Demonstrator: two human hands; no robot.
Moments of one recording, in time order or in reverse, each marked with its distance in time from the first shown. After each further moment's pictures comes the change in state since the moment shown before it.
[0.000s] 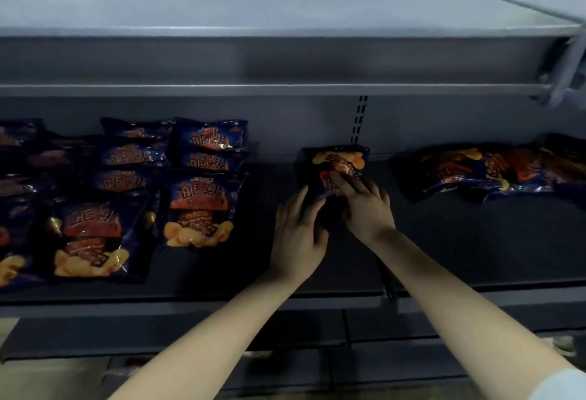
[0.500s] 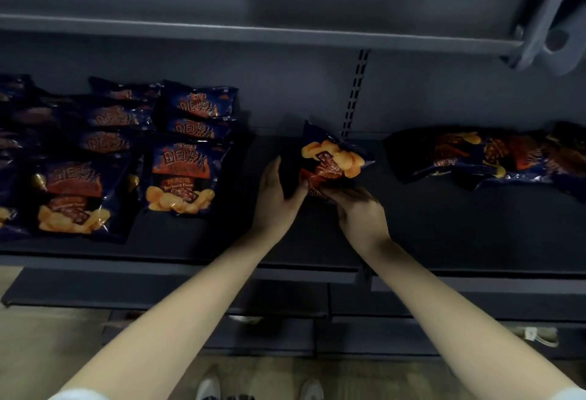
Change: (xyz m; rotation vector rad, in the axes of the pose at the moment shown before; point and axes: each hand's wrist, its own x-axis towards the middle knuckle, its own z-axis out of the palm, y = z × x) left_hand 0.017 0.001 0.005 -0.425 0.020 -0.421; right_hand -0.046 0.012 0.007 0.285 0.312 -0.295
